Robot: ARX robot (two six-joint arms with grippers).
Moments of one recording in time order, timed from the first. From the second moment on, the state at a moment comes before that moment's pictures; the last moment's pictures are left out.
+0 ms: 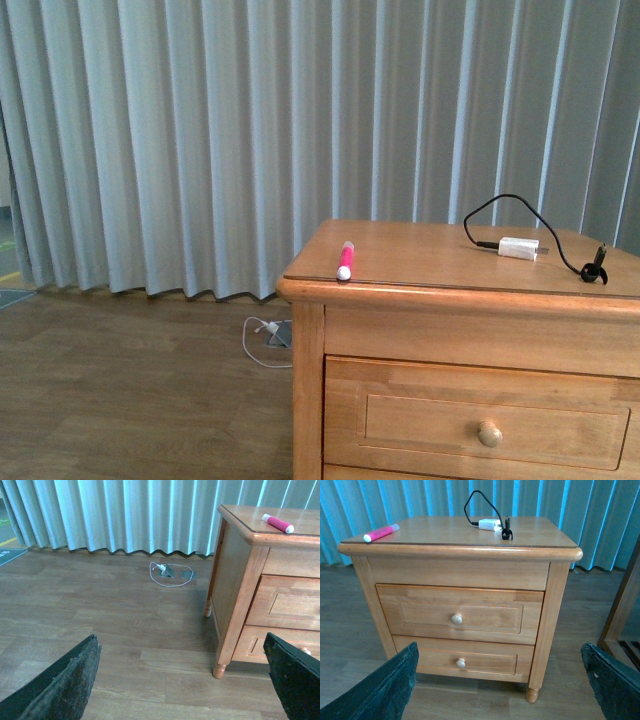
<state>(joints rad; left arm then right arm) 0.00 0.00 0.02 0.00 0.00 0.00 0.00 0.00 0.01 0.00 0.00 0.00</state>
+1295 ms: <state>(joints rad) 0.00 0.00 0.02 0.00 0.00 0.00 0.26 1.58 0.48 0.68 0.10 0.11</state>
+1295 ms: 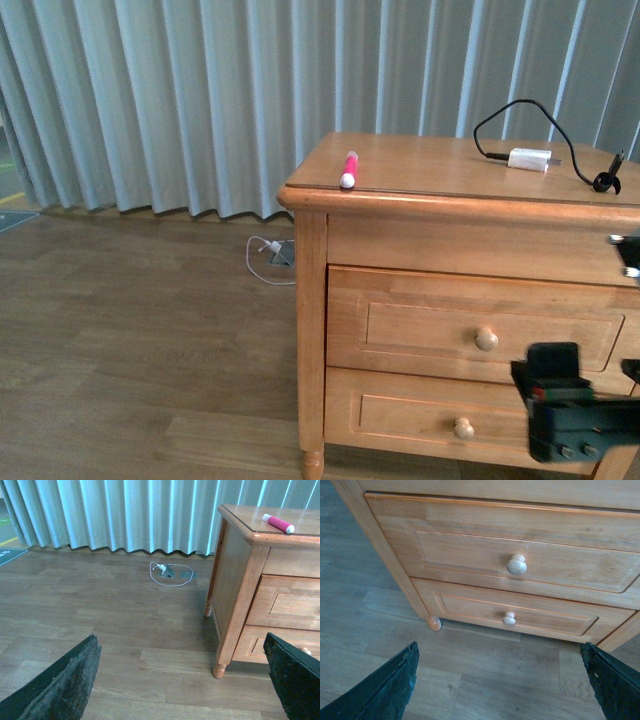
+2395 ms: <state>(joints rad) 0.00 0.00 0.02 0.00 0.00 0.00 0.22 2.28 1.08 0.79 0.26 0.10</state>
